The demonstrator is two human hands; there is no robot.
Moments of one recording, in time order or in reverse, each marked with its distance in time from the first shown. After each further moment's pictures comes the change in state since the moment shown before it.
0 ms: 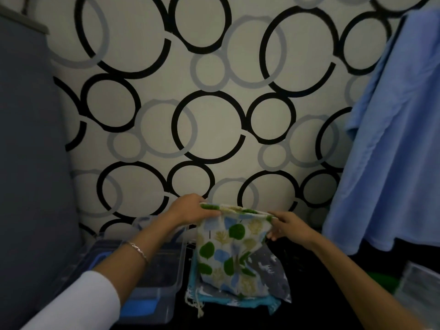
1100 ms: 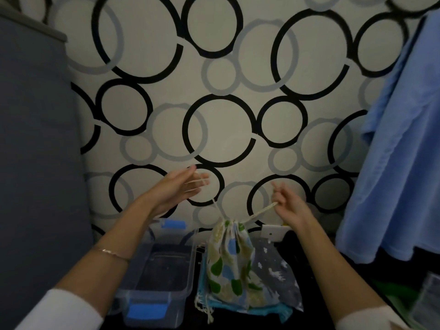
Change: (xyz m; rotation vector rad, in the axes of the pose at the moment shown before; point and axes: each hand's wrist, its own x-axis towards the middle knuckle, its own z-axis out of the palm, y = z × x) left_hand -0.028 -0.007 -0.083 -1.074 -0.056 0.073; right_hand 0.052 -0.058 0.015 1.388 0.139 0.053
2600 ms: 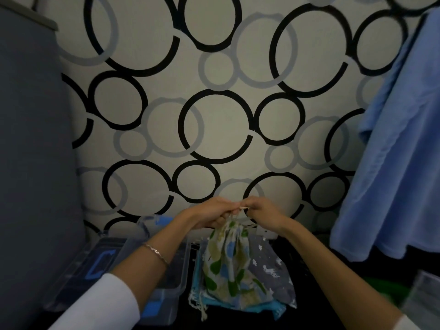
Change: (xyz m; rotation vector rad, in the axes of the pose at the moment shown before) left_hand 0.025 -0.052 0.086 0.336 -0.241 -0.279; right_hand -0.026 0.036 0.022 -1.698 -0.285 -0.225
